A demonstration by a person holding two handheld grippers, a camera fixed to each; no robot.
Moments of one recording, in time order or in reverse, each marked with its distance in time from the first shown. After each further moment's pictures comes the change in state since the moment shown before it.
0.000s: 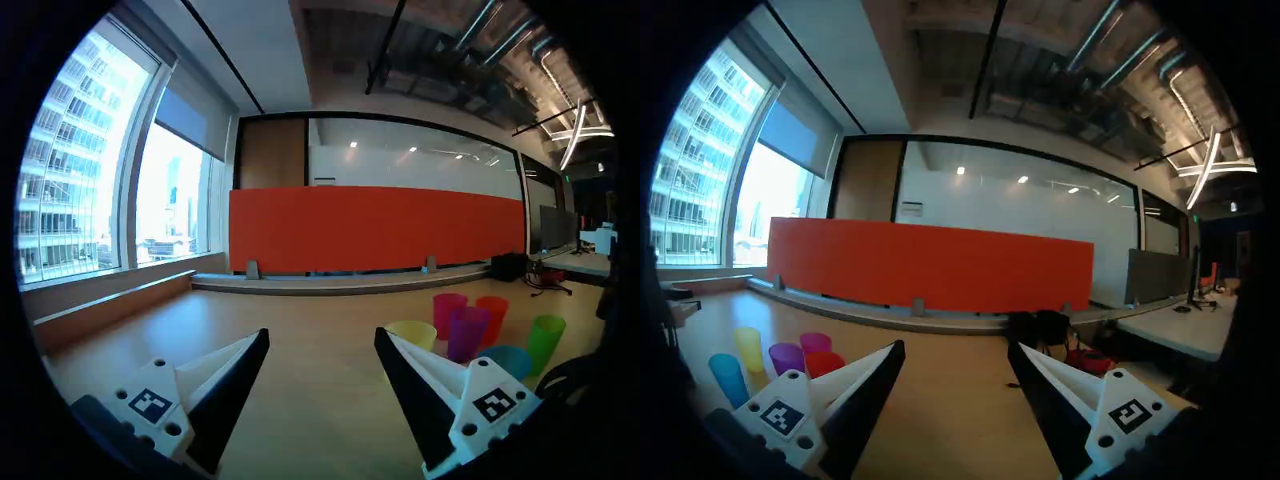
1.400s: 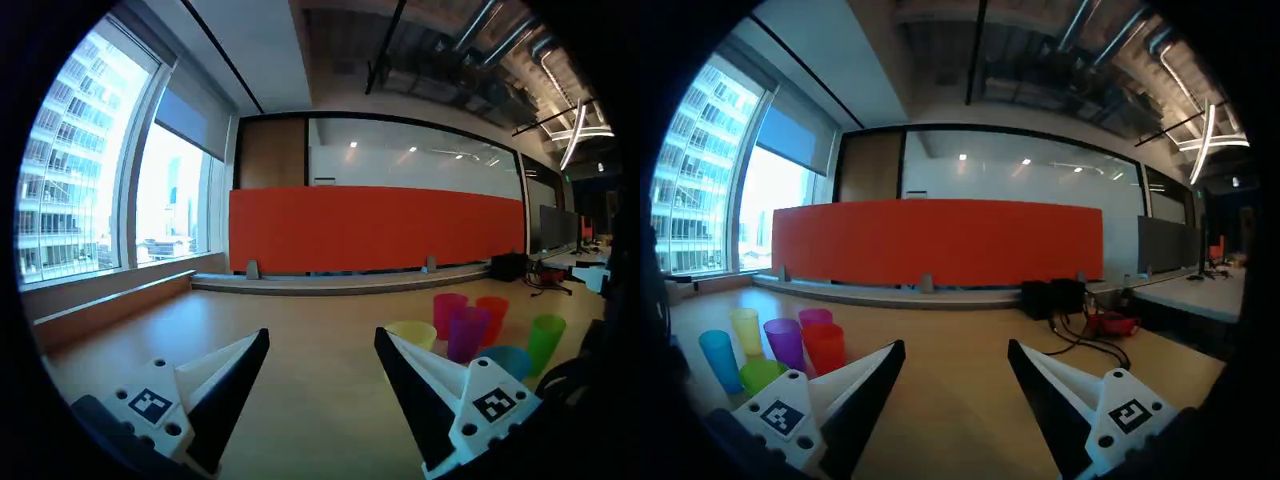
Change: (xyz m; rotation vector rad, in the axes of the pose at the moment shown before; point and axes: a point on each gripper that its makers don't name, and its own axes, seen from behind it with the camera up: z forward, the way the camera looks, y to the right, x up) left arm 0.000 0.000 0.000 0.000 0.000 0.000; right arm -0.073 -0.002 0.014 0.029 -0.047 0.079
